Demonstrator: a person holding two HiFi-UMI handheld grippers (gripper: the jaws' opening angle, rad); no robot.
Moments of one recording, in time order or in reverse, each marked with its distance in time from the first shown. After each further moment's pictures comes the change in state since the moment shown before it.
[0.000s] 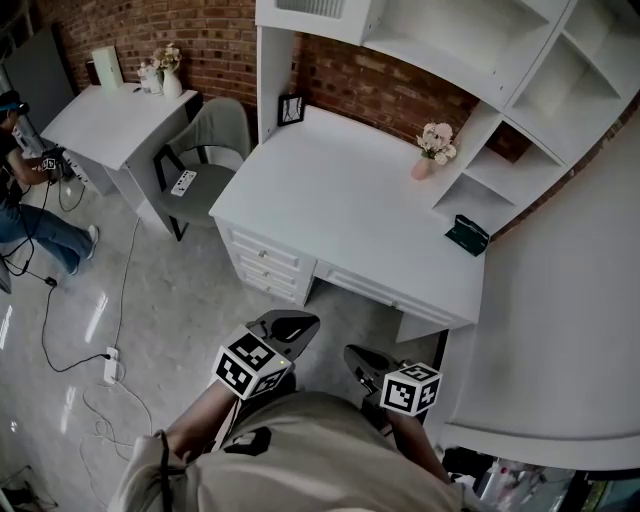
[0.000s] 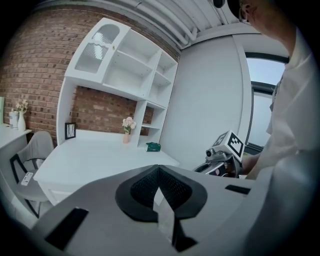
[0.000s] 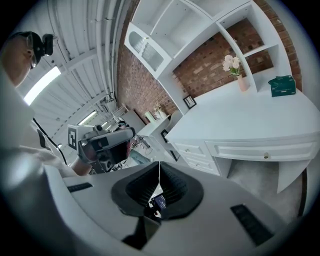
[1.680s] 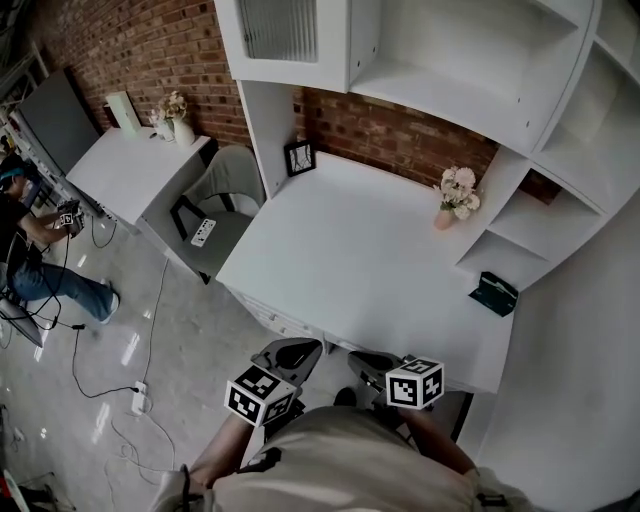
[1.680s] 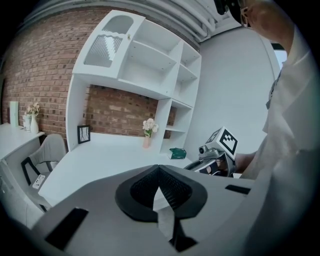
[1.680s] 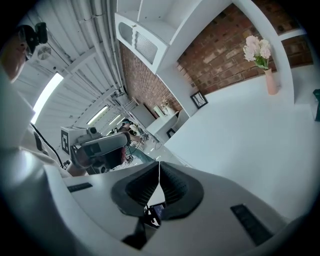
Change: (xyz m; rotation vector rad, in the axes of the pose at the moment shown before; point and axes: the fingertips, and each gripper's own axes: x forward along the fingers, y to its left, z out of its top) left arm 0.095 0.110 0.060 -0.059 0.008 0.208; right arm 0.090 -0.096 0.137 -0.072 0.130 0.180
